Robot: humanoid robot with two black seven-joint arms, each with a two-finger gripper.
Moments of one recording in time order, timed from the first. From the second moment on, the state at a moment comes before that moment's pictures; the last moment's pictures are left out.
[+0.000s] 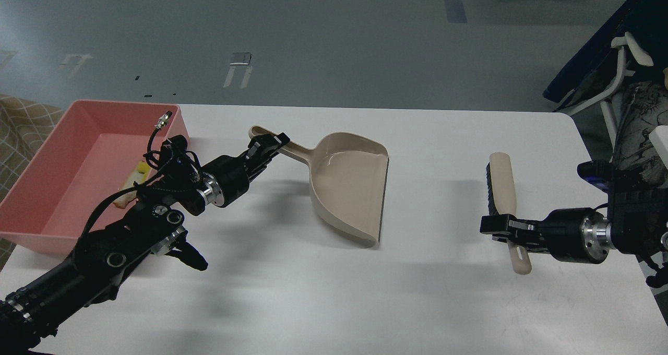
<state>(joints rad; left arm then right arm) -0.45 0.37 -0.79 -1.12 1.11 -0.10 -0.17 0.95 -0.96 0.02 1.55 -0.87 0.38 -0.08</state>
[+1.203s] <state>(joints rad) -0.34 0.41 -0.79 -1.14 1.11 -0.19 -0.21 0.93 -0.93 0.03 1.54 -0.87 0.38 -0.05</state>
